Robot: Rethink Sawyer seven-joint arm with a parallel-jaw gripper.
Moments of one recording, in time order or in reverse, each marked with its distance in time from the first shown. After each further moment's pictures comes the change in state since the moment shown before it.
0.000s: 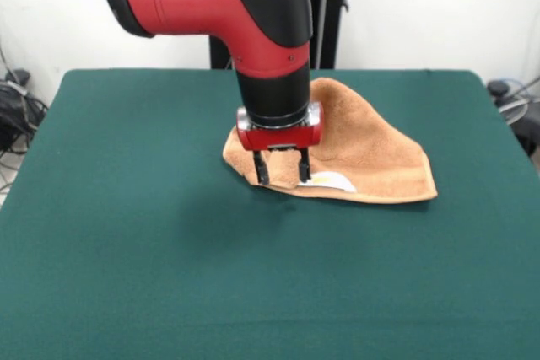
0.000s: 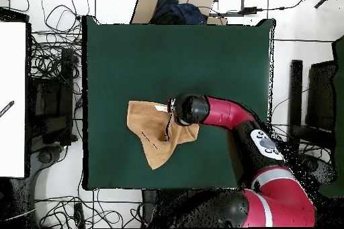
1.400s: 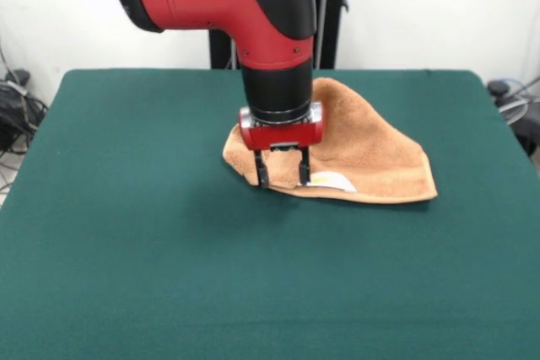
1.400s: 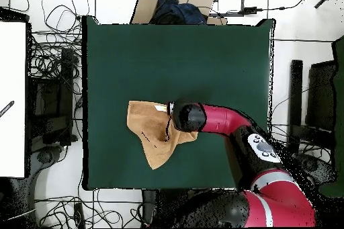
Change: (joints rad) arm 0.000 -0.004 -0.006 0.060 -0.053 -0.148 0.000
